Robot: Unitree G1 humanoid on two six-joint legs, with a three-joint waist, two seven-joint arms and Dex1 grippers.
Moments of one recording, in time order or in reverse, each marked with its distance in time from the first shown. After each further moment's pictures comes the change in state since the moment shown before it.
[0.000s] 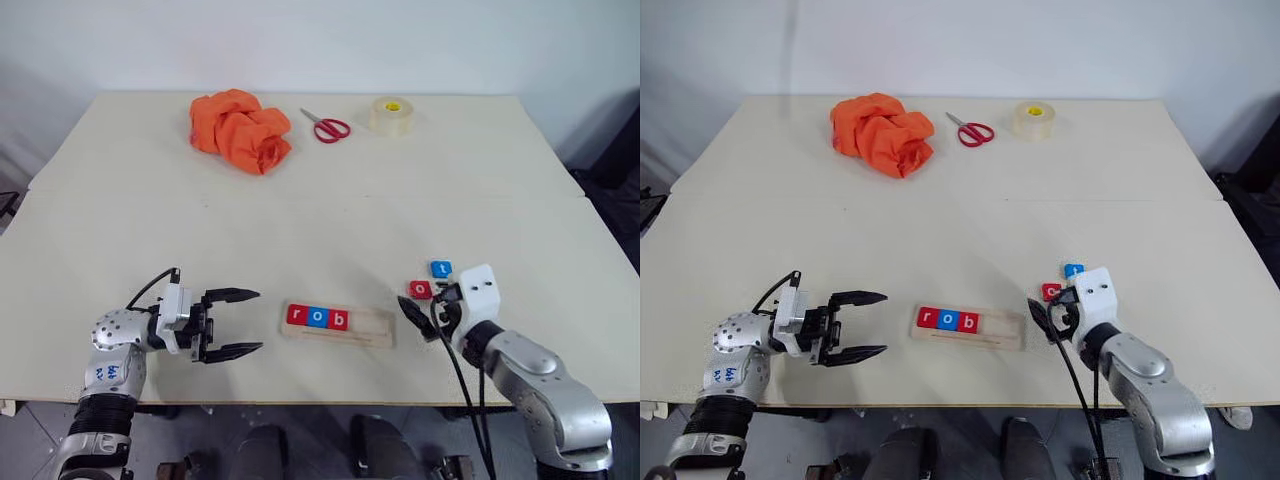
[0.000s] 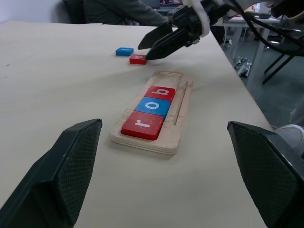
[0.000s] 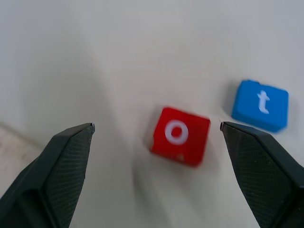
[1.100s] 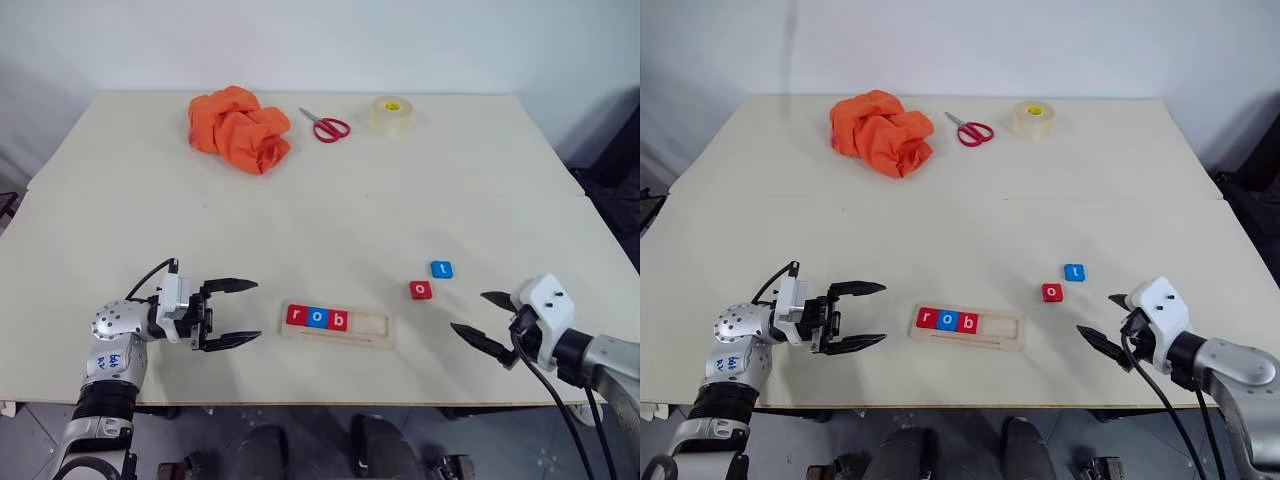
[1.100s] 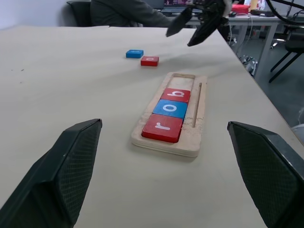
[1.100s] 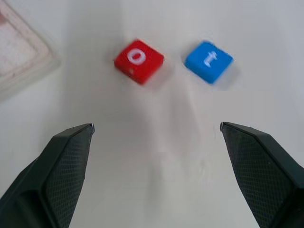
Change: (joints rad) left arm -0.092 -0.001 -0.006 0.123 0.002 -0.047 -0.017; right arm 0.210 -0.357 -0.282 0.117 0.036 -0.274 0.564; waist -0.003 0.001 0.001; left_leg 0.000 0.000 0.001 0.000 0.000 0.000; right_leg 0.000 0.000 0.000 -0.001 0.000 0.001
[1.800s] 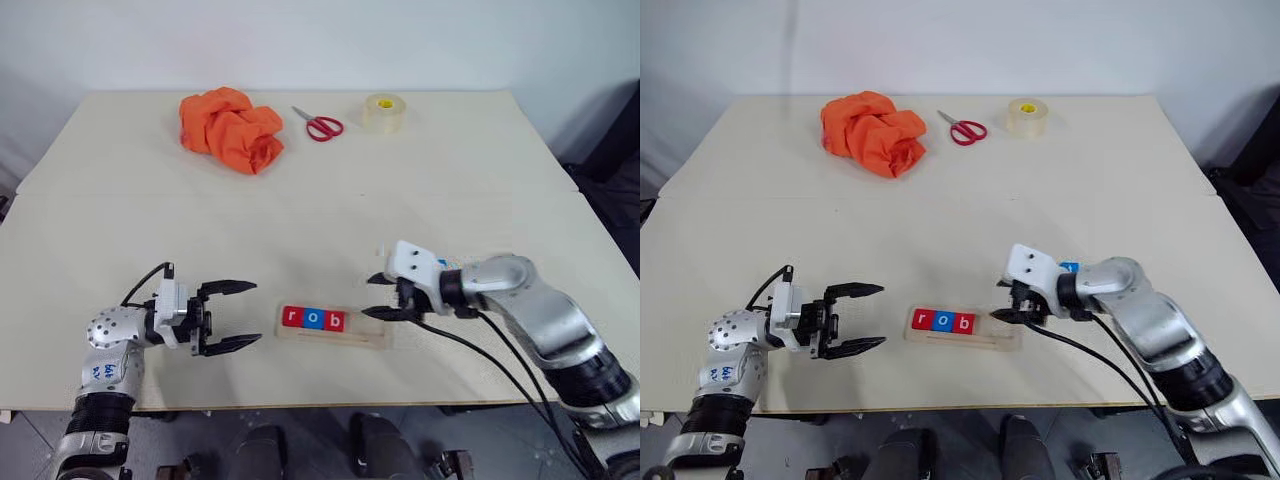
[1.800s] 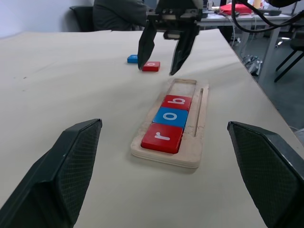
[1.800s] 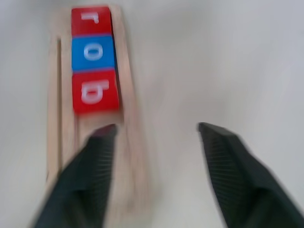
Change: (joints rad) left arm 0.064 0.001 0.006 -0.099 -0.011 0.009 0.047; right arm -0.630 -0.053 0.606 0.123 -0.101 0.112 0.190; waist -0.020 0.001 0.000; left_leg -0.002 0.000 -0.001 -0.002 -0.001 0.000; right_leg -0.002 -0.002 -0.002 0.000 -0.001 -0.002
